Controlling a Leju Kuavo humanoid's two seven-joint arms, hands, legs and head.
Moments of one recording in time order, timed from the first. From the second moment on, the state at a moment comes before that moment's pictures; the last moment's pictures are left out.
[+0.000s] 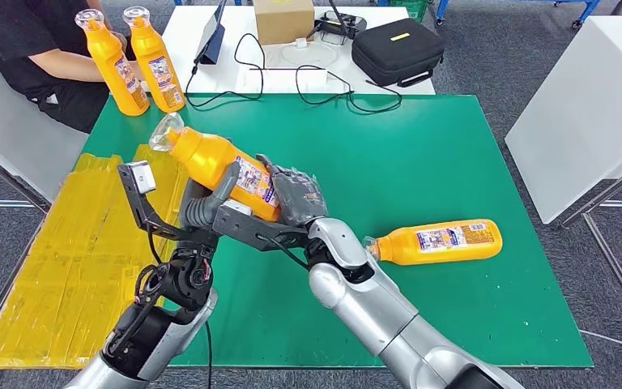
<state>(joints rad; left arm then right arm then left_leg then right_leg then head) -0.36 -0.02 -0.51 -1.47 0.69 0.27 -0.18 -0.64 0.24 0.83 -1.01 0.74 -0.21 0.17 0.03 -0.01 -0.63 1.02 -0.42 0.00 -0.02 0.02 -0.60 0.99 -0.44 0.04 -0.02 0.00</state>
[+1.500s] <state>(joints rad) -0.22 0.13 -0.20 -1.53 -0.85 0.64 -0.11 -0.49 0.00 0.59 -1.42 0.87 -0.09 0.10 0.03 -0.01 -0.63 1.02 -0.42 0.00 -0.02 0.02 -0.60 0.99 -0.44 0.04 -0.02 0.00</state>
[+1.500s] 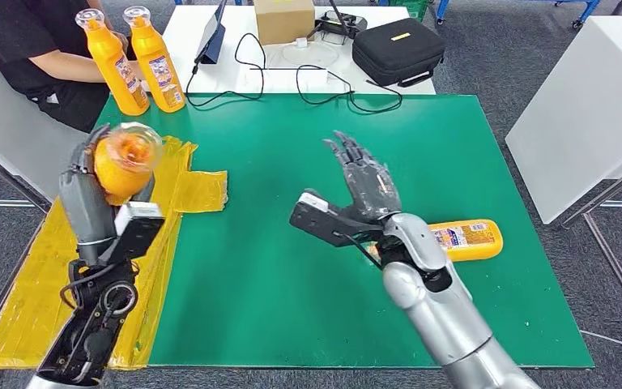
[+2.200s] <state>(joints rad) -0.21 0.18 -0.22 -1.09 -1.31 0.53 0.11 -0.34 -0.20 0.45 -1.61 0.74 -0.08 0.07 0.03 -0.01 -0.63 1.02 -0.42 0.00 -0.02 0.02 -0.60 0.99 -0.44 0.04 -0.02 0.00</state>
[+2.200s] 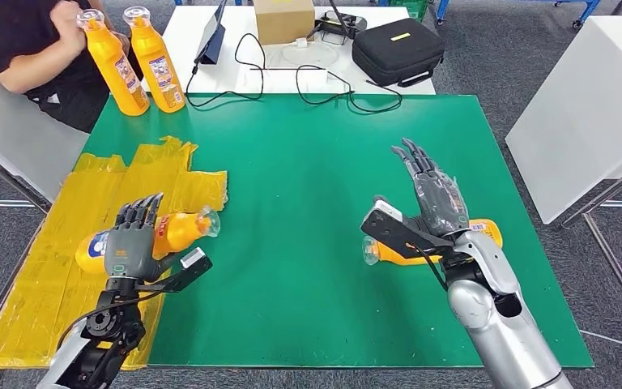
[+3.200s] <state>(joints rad) -0.08 0.08 0.05 -1.73 -0.08 0.25 -0.20 -0.40 -0.10 0.52 -1.61 0.69 -0.11 0.02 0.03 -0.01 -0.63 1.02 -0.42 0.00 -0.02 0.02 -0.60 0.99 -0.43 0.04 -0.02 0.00</state>
